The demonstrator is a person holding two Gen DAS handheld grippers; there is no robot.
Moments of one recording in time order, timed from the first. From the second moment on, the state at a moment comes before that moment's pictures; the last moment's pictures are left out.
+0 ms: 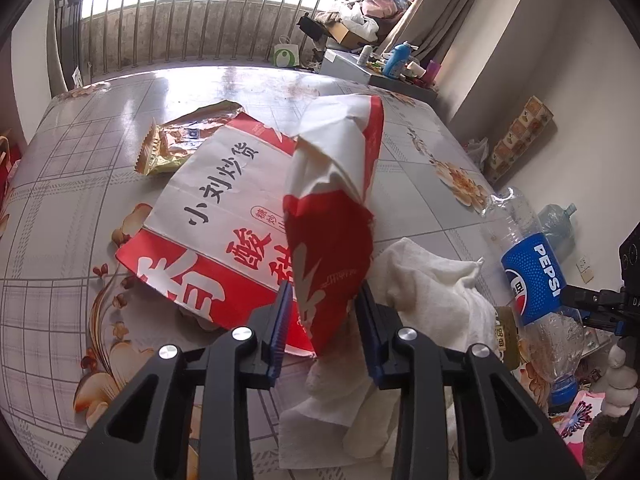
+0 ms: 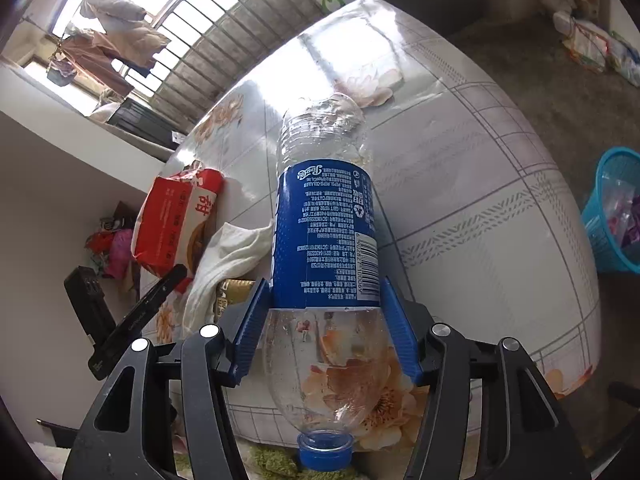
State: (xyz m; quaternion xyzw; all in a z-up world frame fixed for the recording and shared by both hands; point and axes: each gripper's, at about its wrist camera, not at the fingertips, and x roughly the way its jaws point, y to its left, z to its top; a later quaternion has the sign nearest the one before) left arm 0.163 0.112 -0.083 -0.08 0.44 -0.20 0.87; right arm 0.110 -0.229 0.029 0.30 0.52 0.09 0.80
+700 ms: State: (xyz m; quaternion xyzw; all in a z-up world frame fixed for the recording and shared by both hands) left arm 0.137 0.132 -0.026 -0.07 0.36 -0.20 0.91; right arm 0.098 -0.236 0.031 0.32 0.51 0.11 0.79
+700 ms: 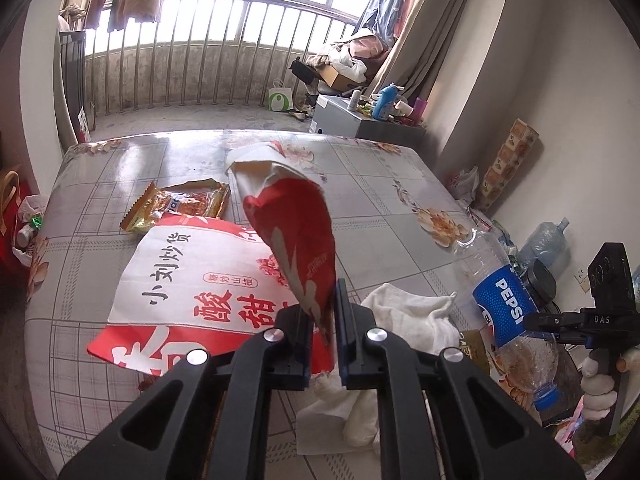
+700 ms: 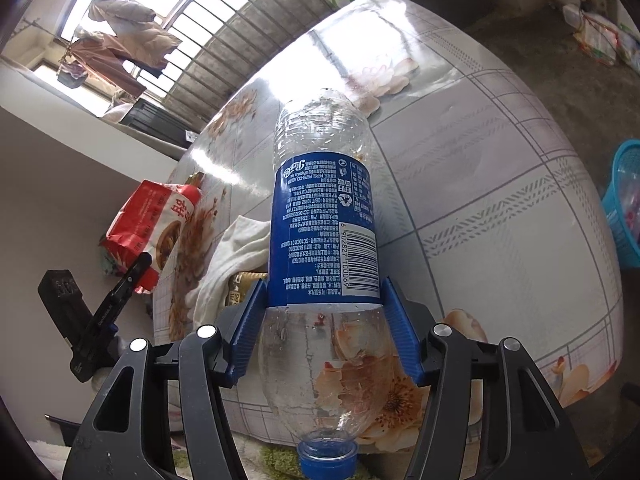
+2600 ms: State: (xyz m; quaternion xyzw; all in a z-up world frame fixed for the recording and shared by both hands) left arm 0.112 -0.196 0.081 0.05 0.28 -0.52 0.80; right arm -0.022 -0.407 0.026 0.52 0.31 0.06 0.79
